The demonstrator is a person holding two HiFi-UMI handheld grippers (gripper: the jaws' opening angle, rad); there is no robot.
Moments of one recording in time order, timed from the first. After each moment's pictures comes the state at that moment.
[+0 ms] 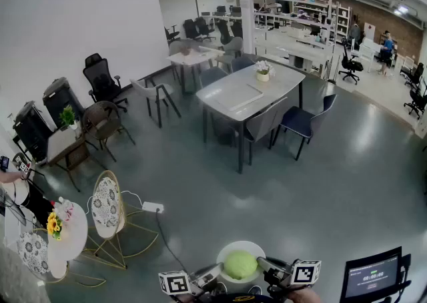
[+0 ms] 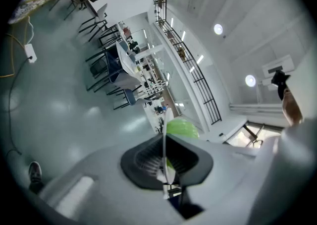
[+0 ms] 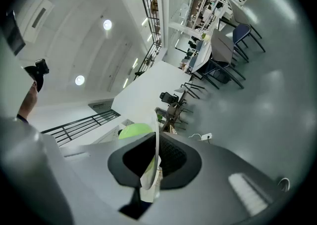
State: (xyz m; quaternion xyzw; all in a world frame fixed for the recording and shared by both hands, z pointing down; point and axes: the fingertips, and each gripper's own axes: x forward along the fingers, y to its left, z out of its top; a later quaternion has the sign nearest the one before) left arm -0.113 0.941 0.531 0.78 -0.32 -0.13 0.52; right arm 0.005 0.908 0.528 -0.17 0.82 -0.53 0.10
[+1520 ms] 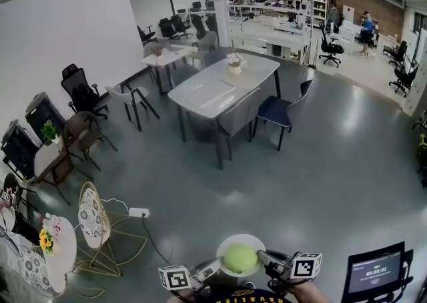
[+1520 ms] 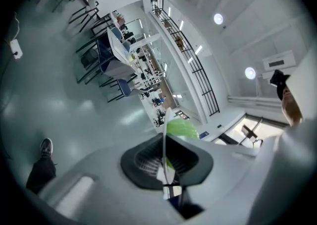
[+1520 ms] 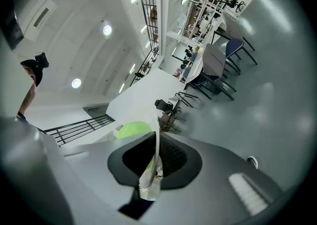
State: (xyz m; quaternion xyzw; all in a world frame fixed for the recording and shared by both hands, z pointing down) left arm -0.009 0.884 0.545 0.80 -0.28 -0.11 0.53; right arm 0.110 0.867 0.550 -0.21 0.82 -0.52 0.11
